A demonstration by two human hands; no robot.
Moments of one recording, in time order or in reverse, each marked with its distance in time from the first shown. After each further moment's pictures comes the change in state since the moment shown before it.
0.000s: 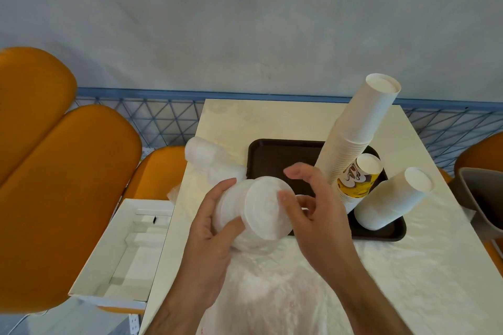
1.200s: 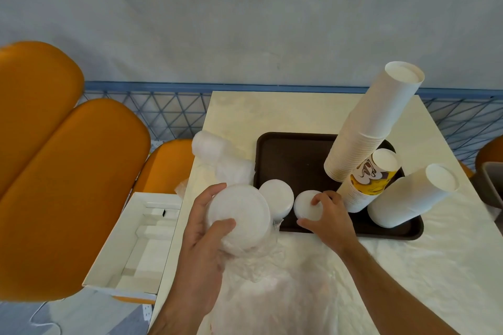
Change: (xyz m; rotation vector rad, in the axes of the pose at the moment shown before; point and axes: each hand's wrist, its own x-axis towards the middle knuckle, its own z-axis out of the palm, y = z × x) left_hand 0.003 -0.004 -0.018 -0.084 0.078 -0.109; right_hand 0.047 0.195 0.008 -0.633 -0.146 0.322
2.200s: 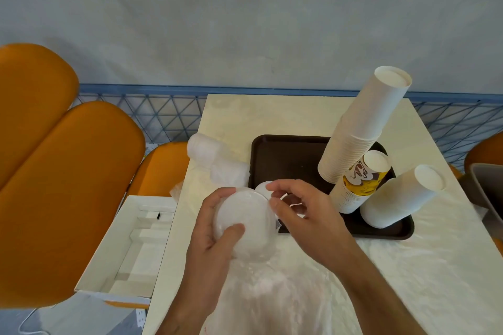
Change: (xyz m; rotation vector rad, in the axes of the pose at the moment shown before) left_hand -0.005 -0.009 0.012 0.348 -0.007 0.173; right_hand -0.090 -0.127 -0.097 0.489 -0.106 -0.282
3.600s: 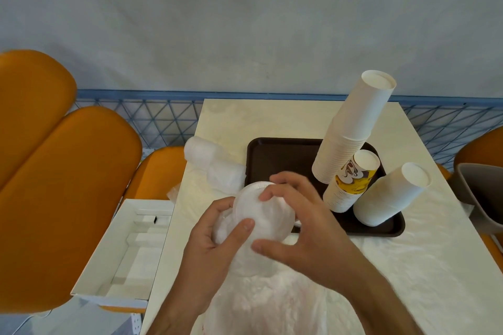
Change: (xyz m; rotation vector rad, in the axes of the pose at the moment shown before) left_hand -0.011 0.017 -0.003 -0.025 -0.116 -0.004; right_hand -0.033 -0.014 -0.010 -0.197 -0.098 -0.227
